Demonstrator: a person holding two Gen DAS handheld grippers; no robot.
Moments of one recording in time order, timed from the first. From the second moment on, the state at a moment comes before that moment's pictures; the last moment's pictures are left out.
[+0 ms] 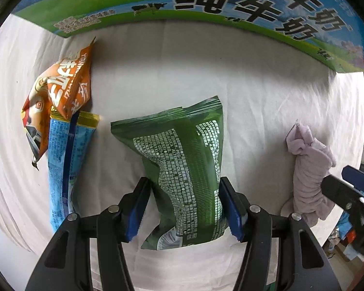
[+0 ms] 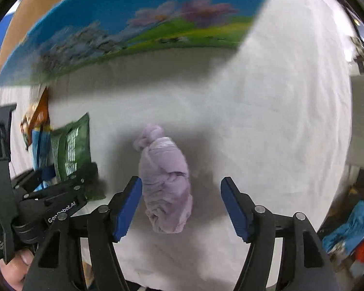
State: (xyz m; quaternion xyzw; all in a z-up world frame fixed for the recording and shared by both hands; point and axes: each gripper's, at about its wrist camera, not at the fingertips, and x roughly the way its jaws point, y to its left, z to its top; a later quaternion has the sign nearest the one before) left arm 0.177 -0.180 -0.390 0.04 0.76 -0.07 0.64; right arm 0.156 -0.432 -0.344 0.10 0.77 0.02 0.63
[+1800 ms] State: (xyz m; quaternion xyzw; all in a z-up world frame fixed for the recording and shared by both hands) left arm 0.402 -0.158 -0.225 0.01 0.68 -0.09 0.73; right arm 0.326 -0.437 -0.268 0.15 0.70 -0.02 0.69
